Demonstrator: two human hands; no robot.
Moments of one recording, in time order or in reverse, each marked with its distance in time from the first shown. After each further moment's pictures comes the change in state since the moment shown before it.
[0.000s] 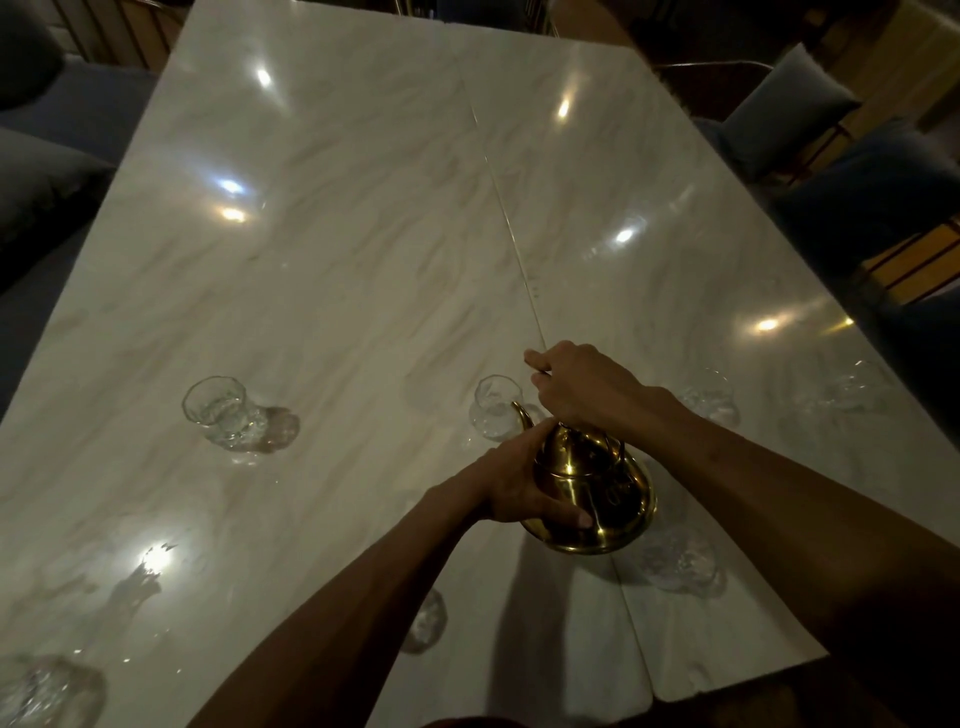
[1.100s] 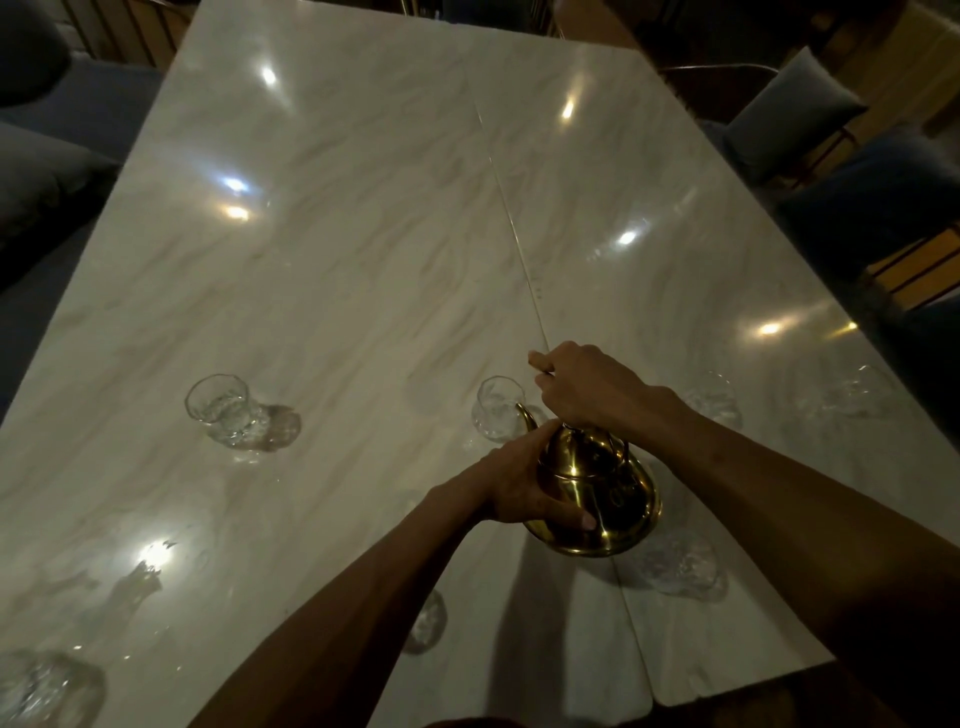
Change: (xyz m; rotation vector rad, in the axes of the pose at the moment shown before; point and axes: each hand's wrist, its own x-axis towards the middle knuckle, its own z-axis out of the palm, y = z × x) left_hand 0.001 0.003 -0.001 0.016 -0.010 0.008; right_hand 0.009 0.005 0.003 -0.029 -0.007 -0.010
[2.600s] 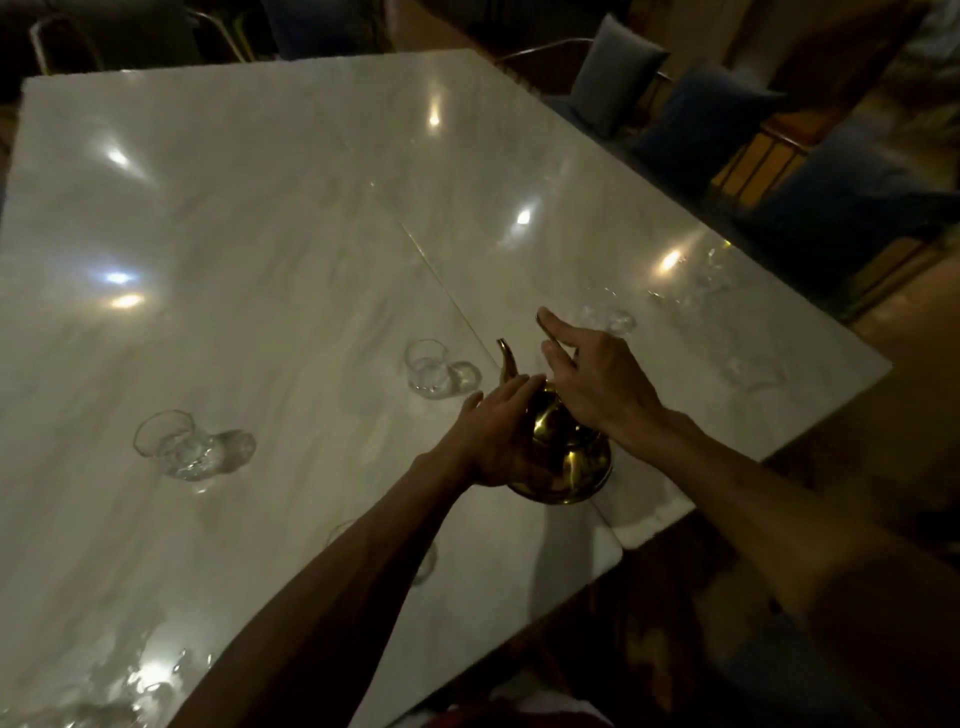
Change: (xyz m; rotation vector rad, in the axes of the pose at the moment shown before) left_hand -0.054 0.047 0.060 0.628 -0.073 0.235; right_hand -0.174 0.044 0.046 0.431 0.595 0.142
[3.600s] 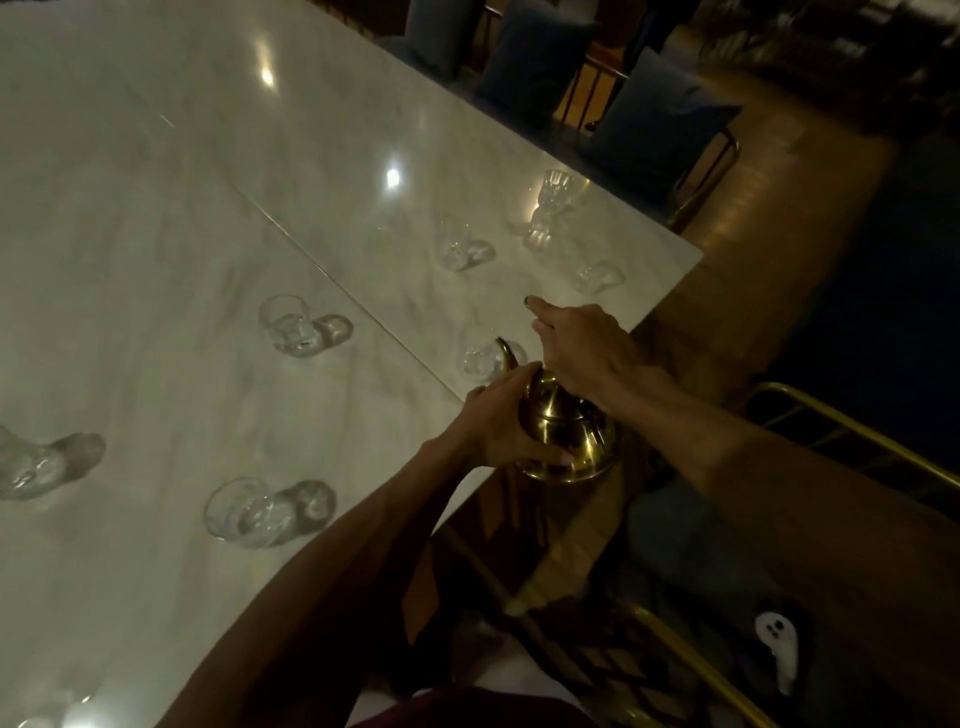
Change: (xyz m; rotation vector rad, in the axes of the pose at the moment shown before) left_hand 0.003 0.115 0.114 -0.281 -0.155 0.152; right_hand -0.111 0.078 -0.074 -0.449 0.014 0.155
